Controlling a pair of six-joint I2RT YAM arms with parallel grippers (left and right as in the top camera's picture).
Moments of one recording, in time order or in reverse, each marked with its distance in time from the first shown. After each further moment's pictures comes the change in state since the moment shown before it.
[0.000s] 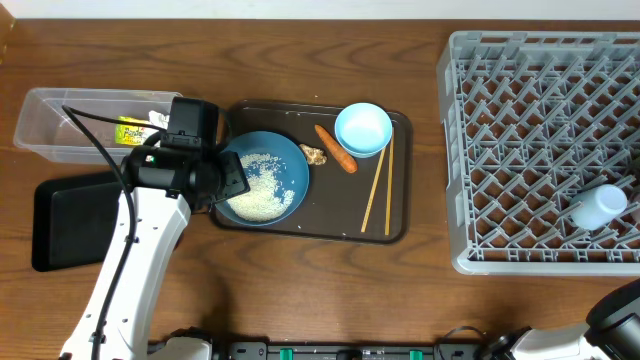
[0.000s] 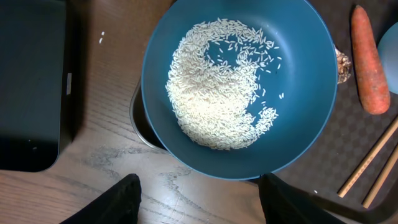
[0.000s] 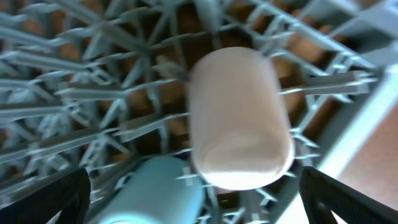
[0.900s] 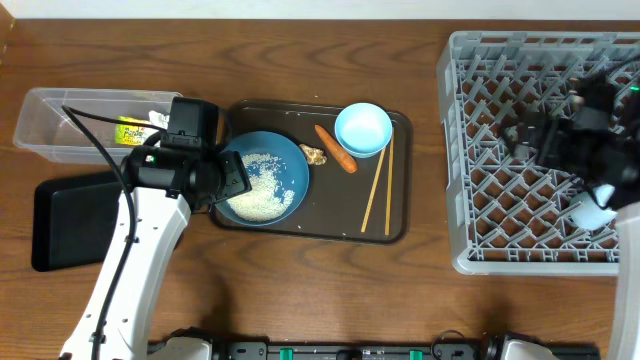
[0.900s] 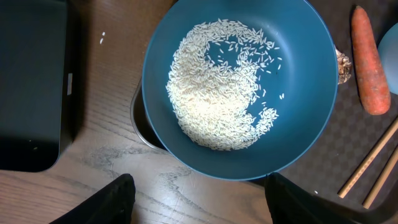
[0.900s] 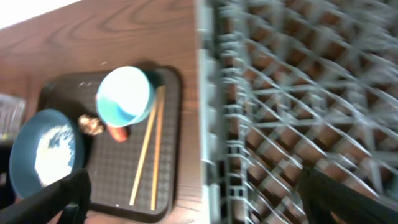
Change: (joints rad) left arm 0.000 0.000 0.000 0.001 -0.002 0.000; right arm 0.641 -0.389 0.028 -0.213 -0.315 -0.180
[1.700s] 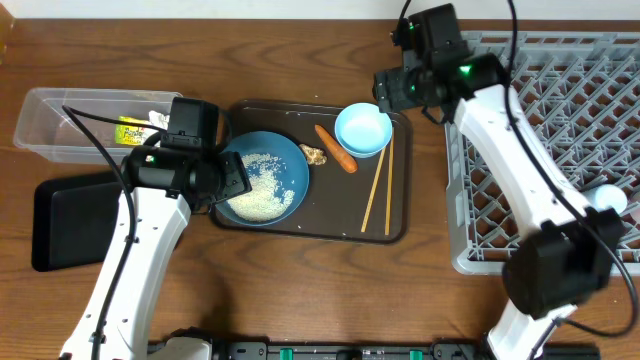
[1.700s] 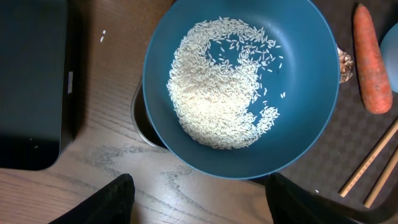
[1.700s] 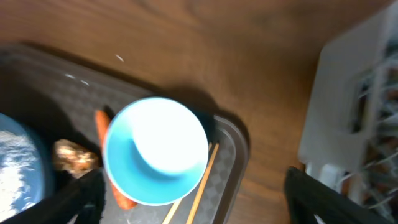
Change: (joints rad) left arm 0.000 0.000 0.000 -0.005 0.000 0.000; right arm 0.543 0.616 0.356 0.182 0.386 0.080
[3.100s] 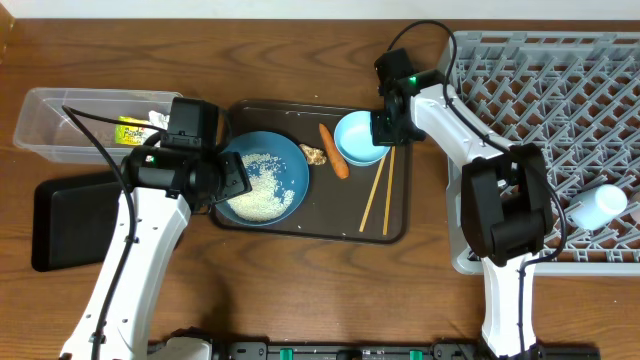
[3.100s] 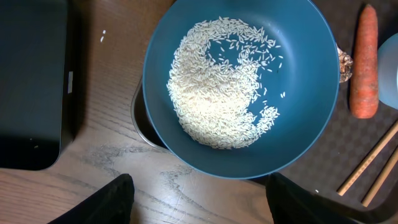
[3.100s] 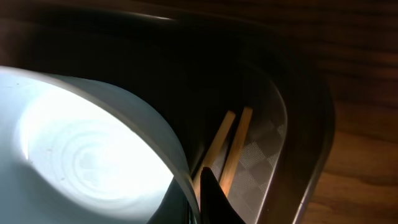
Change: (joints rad) left arm 0.000 0.000 0.000 0.000 0.000 0.000; right arm 0.018 0.310 0.000 -0.051 -0.008 0.181
